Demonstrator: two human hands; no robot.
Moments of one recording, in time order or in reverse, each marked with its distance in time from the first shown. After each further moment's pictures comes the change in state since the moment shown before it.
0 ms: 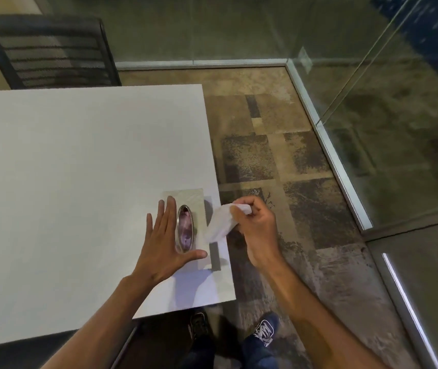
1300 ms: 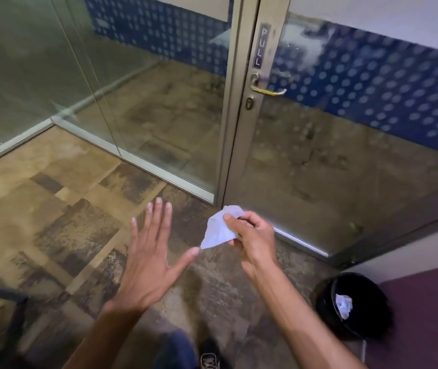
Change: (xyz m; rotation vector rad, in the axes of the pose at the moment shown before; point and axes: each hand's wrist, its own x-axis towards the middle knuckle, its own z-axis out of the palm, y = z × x) left_hand 0.073 0.473 0.225 0.169 -0.212 0.907; right_hand -0.119 -0.081 -0.479 0.552 0.896 0.019
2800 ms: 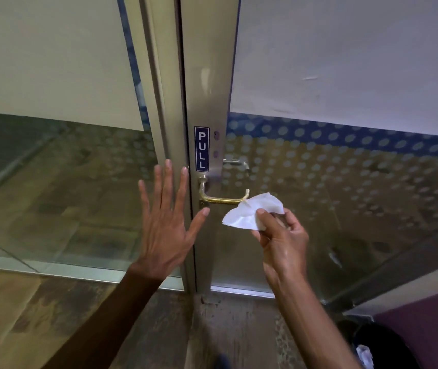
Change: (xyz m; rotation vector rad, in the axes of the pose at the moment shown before) left_hand 0.536 0.030 0.036 0.033 0.329 0.498; right_hand 0.301 -0.230 0.048 0.387 0.450 -0.423
